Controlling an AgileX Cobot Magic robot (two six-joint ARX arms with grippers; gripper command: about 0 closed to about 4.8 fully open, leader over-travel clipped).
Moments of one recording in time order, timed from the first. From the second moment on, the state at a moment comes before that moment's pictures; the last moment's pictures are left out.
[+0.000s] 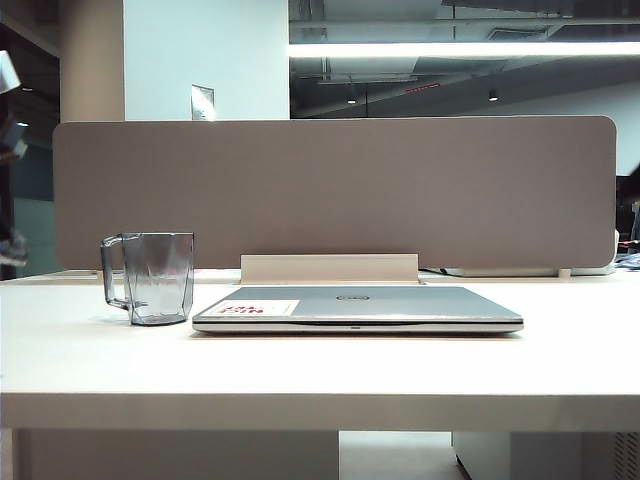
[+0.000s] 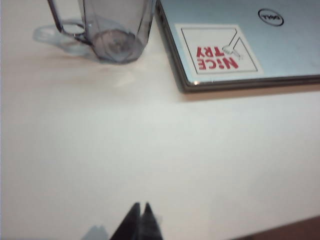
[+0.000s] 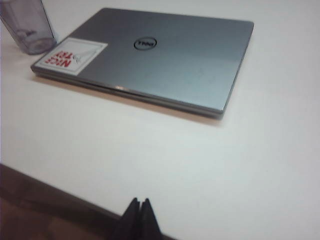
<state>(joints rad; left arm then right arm) -0.29 0.76 0.27 -0.02 0.05 -0.15 0.52 0.41 0.23 -0.21 0.13 0.13</state>
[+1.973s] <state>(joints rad) -0.10 0.33 0.04 0.10 0.06 -0.05 0.52 0.41 0.12 -0.20 0.13 0.13</state>
